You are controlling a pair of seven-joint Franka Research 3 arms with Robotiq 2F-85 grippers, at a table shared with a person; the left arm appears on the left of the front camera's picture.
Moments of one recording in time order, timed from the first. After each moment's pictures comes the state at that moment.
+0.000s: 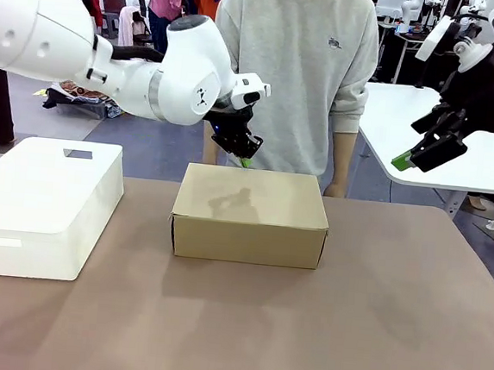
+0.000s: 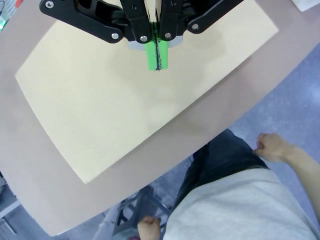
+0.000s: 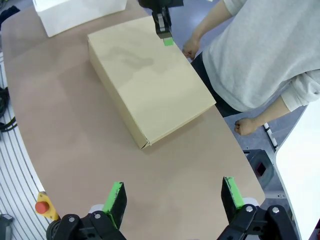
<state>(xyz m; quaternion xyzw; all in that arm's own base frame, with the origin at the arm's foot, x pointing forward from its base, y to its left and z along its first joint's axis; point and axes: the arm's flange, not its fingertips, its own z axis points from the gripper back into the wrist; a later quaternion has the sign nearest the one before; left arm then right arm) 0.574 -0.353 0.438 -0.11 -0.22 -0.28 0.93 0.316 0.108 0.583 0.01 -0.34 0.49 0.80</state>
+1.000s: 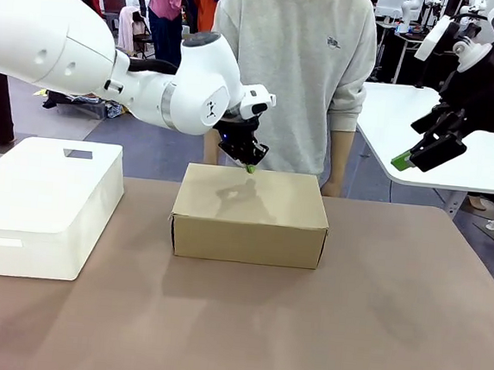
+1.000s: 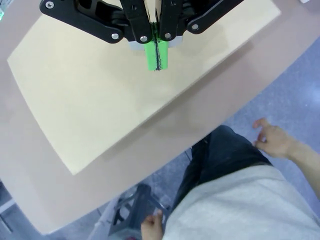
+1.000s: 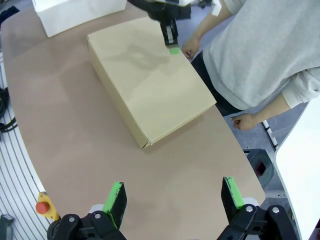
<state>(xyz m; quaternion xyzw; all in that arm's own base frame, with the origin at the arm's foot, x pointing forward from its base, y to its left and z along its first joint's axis) 0.588 -0.364 0.429 -0.11 -0.22 -0.27 0.93 0.315 0.109 0.584 0.02 -0.34 0.49 0.80</state>
